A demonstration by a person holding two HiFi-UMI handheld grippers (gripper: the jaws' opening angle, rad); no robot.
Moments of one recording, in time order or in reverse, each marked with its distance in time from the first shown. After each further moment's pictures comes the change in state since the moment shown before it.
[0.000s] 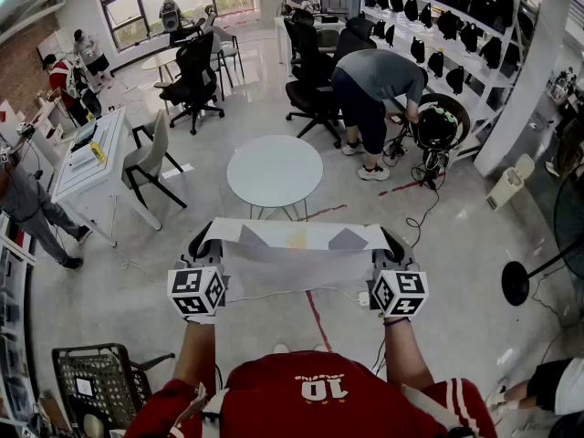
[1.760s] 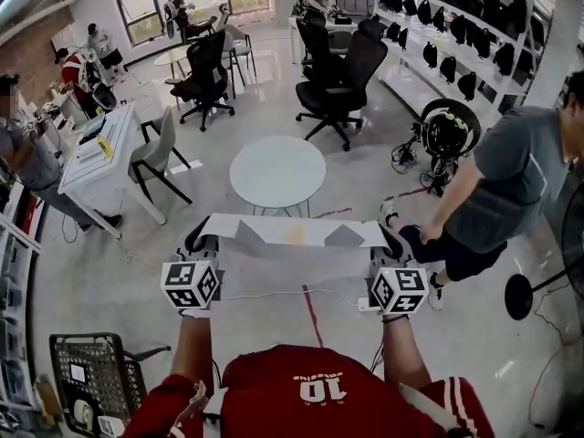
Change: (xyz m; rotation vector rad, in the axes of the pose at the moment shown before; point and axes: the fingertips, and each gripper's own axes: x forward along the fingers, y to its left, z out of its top) left arm 0.014 -0.021 0.000 -0.001 0.004 0.025; right arm 0.016 -0.029 -0.001 -0.006 -0.008 0.087
